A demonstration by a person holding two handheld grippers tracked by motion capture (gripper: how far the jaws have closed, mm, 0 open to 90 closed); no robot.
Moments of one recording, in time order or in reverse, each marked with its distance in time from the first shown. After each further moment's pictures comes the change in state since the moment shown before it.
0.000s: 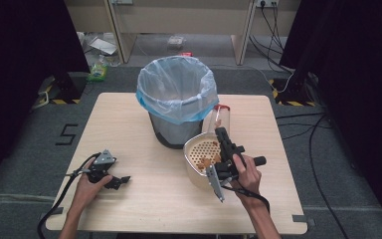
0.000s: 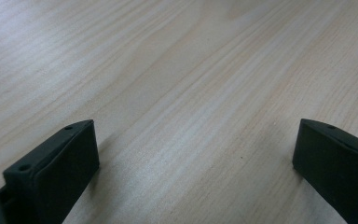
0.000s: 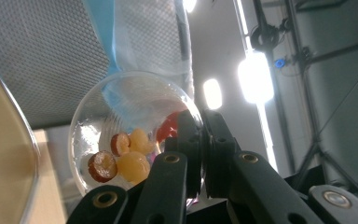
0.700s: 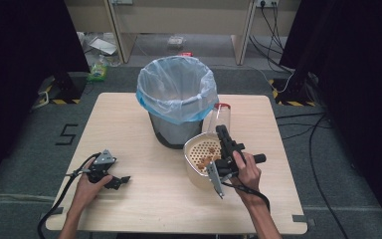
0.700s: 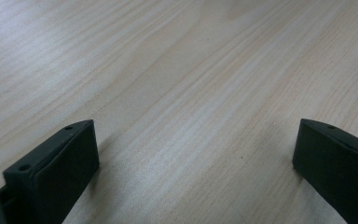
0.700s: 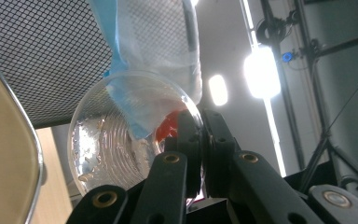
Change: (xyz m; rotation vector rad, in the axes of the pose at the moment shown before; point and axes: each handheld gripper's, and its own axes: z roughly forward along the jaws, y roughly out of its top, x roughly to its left) left arm 0.000 0.000 0.000 0.000 0.000 0.000; right arm 0.002 -0.005 0.007 0.016 0.027 0.042
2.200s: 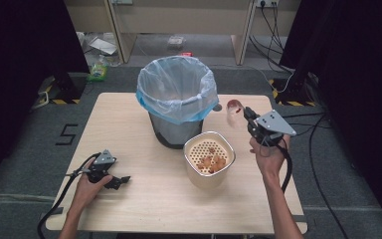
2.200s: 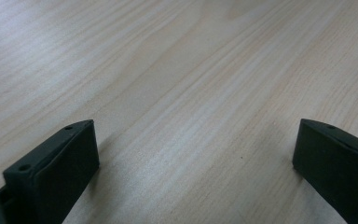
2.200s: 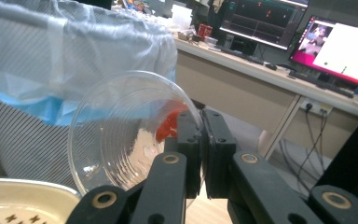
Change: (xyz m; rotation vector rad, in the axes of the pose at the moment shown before) left arm 0.000 0.000 0.000 0.001 -0.001 -0.002; right arm -0.079 -0.082 0.042 0.195 0.362 1.083
